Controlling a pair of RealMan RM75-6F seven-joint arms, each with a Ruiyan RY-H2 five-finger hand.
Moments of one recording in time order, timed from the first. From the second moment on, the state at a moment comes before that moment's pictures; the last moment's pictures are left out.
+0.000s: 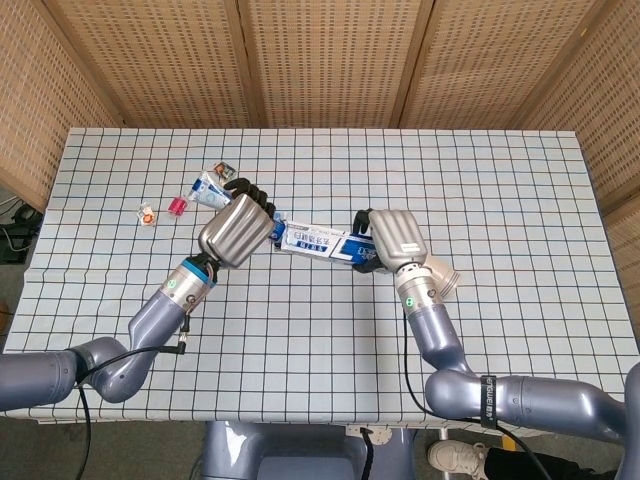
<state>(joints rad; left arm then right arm) -1.14 -1.25 -0.08 -1.73 1.02 1.14 1.31 0.99 -1.39 0.40 -1.82 -0.48 1.16 -0.60</state>
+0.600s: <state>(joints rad) -1.21 -1.24 -0.07 -1.64 1.30 1.10 1.41 0.98 -1.39 0.40 -1.80 -0.45 1.11 -0.51</state>
